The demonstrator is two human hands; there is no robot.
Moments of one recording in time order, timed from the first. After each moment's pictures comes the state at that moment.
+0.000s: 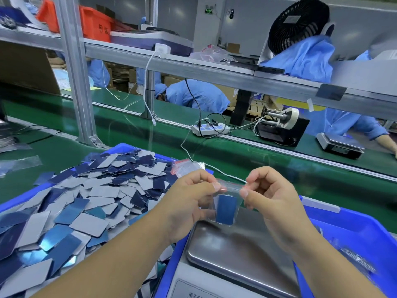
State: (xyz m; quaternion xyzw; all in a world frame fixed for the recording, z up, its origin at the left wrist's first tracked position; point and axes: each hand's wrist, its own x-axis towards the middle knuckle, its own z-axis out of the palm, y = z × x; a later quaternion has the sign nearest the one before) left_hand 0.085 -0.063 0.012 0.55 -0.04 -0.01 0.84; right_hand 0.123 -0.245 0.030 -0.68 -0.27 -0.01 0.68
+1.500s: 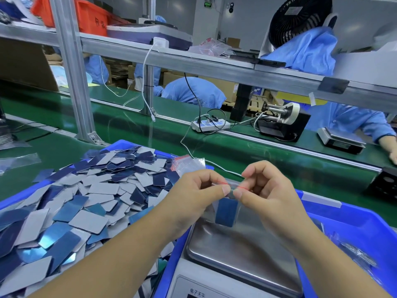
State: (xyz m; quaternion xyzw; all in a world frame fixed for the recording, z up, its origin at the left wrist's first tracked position) left_hand 0.086 -0.068 0.010 0.66 -0.08 0.05 0.74; right_hand 0.118 -0.242 0.033 -0.71 -0.31 -0.02 0.63
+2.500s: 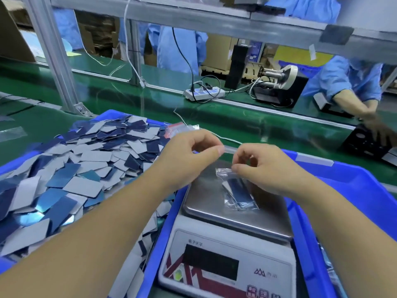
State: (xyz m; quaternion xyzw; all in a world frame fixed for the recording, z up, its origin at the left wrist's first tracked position) left_hand 0.086 -0.063 0.007 0.79 -0.10 0.14 0.59; right_hand 0.139 -0.263 0.023 -0.91 -0.29 -0.01 0.28
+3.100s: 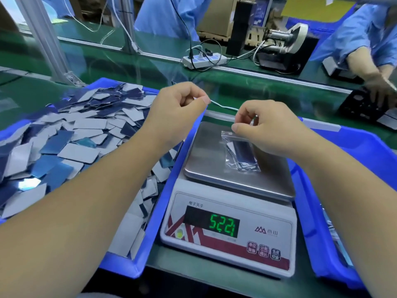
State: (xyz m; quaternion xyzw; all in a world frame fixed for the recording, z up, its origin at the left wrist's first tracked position) left_hand 0.102 -0.053 -0.003 0.77 -0.05 0.23 0.59; right_hand 0.137 -0.259 0.021 -0.93 -0.27 -0.07 0.24
